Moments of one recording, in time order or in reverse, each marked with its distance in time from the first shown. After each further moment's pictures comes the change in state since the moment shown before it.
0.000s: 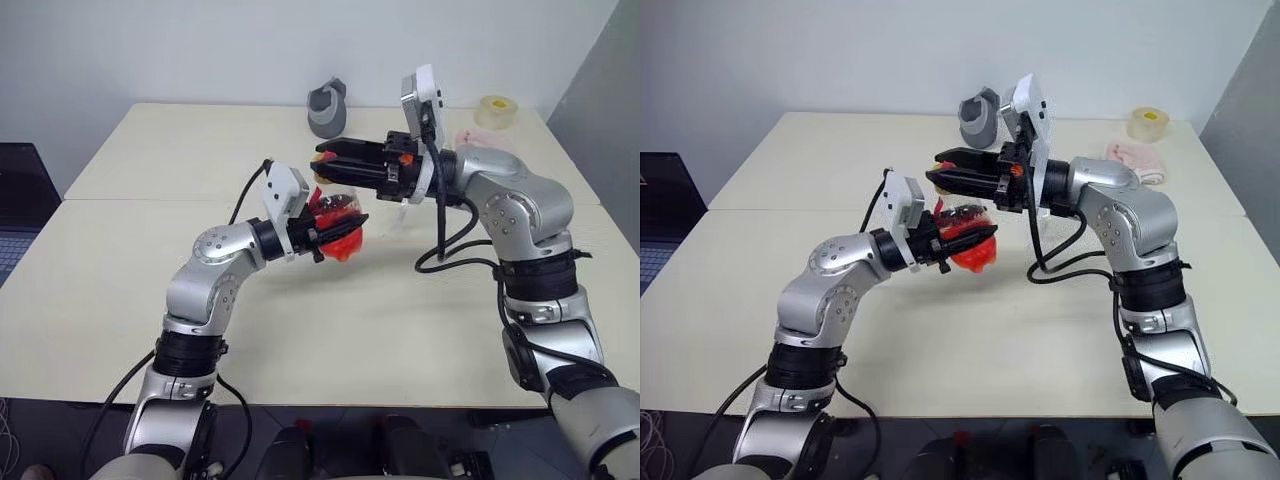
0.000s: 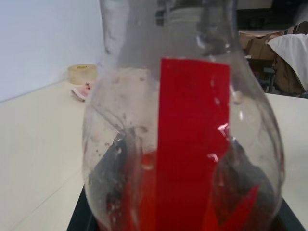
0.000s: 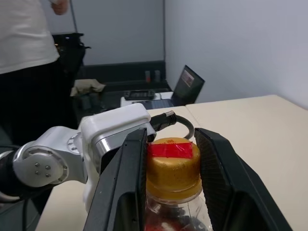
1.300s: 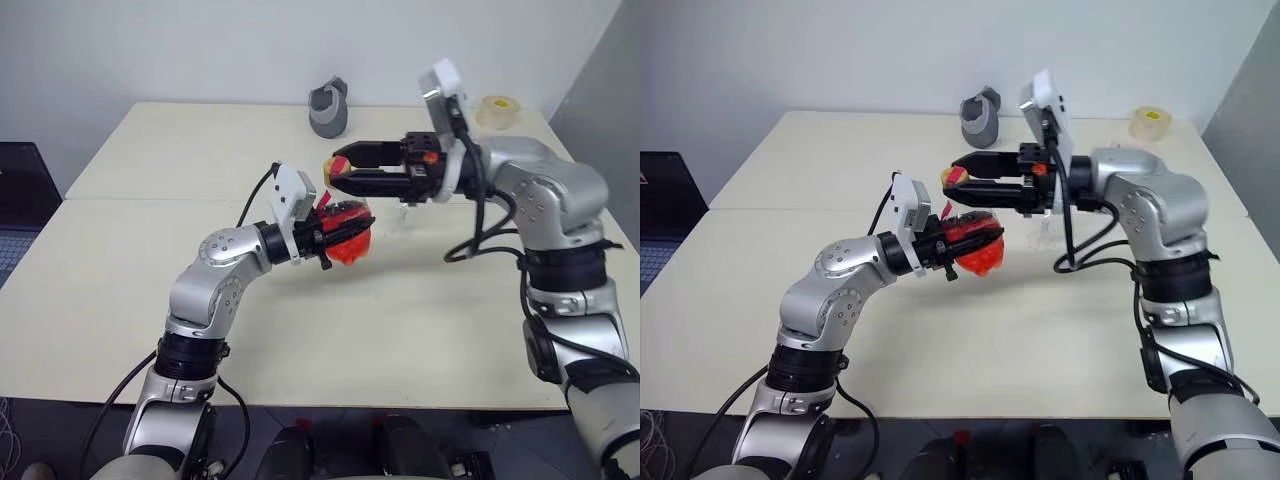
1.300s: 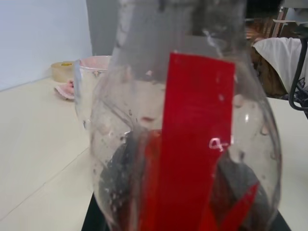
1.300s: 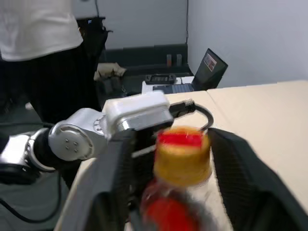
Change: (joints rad) left arm 0.008 0.001 -0.014 -0.003 -0.038 -0.002 0.048; right arm 0.026 -0.122 -0.062 -0.096 0.071 0.206 0.060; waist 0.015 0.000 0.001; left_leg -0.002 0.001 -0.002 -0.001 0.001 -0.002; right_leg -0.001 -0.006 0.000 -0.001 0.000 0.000
